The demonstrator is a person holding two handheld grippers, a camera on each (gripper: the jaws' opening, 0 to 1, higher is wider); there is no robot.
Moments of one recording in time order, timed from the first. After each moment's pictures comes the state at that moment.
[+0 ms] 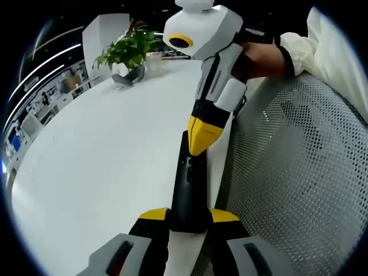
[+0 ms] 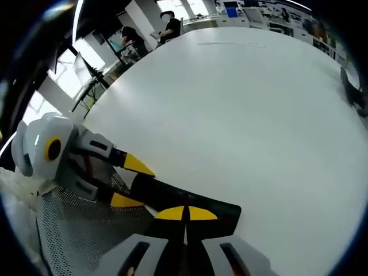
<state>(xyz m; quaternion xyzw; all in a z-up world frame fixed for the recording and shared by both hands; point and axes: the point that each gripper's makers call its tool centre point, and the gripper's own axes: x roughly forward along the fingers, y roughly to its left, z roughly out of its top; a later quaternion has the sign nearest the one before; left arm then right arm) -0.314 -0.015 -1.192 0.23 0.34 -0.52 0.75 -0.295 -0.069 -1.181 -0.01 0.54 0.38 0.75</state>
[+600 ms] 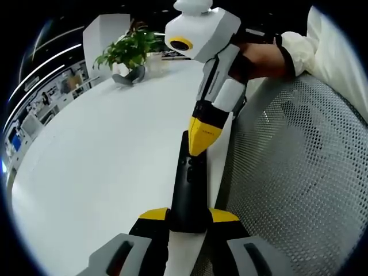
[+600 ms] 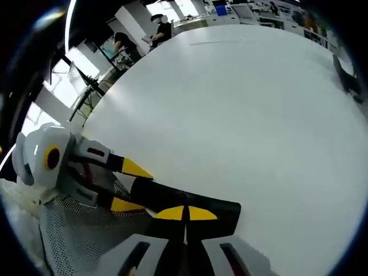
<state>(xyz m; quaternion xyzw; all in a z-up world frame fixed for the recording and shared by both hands) -0.314 -0.015 -1.193 0.23 0.34 -0.52 0.75 -0.296 -0.069 -1.182 0.00 0.54 0.37 0.76</state>
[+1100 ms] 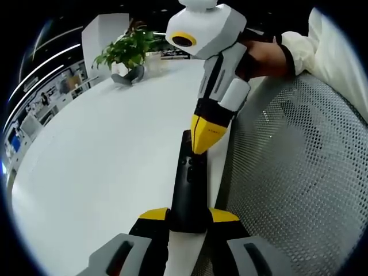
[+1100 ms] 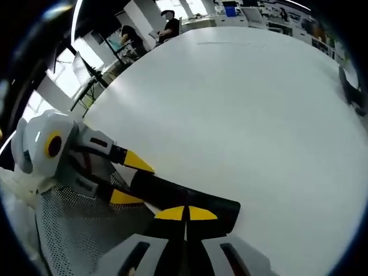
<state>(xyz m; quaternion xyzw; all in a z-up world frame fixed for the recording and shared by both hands) -0.314 -0.016 -1.193 0.24 0.34 -0.52 0.75 -0.300 -0.072 -1.181 -0.03 0.54 0.37 0.75</state>
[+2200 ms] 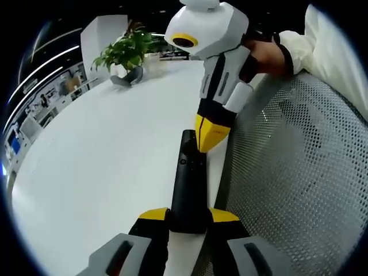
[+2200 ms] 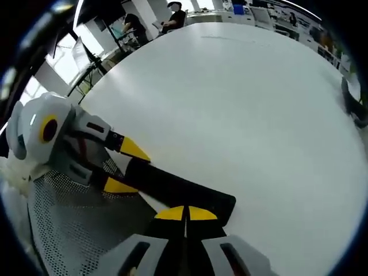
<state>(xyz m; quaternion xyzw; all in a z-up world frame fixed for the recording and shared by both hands) -0.314 -0.016 -1.192 0.24 0.33 -0.52 0.75 -0.305 -0.081 -1.185 -0.08 0.55 0.37 0.75</state>
